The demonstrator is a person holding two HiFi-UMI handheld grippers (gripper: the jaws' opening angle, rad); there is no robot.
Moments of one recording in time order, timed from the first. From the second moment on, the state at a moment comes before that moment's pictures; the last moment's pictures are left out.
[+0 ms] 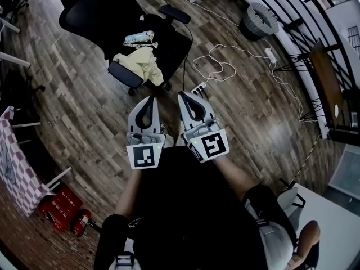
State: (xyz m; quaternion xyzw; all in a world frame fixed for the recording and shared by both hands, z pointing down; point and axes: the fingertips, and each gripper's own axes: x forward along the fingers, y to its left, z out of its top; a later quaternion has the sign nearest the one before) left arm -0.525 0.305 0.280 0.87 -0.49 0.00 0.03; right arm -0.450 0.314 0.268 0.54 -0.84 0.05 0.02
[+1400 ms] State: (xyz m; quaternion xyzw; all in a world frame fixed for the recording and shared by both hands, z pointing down) left arm -0.492 0.114 0.352 0.73 -0.68 0.02 0.07; right arm -0.431 0.080 0.423 0.34 -0.91 0.16 0.15
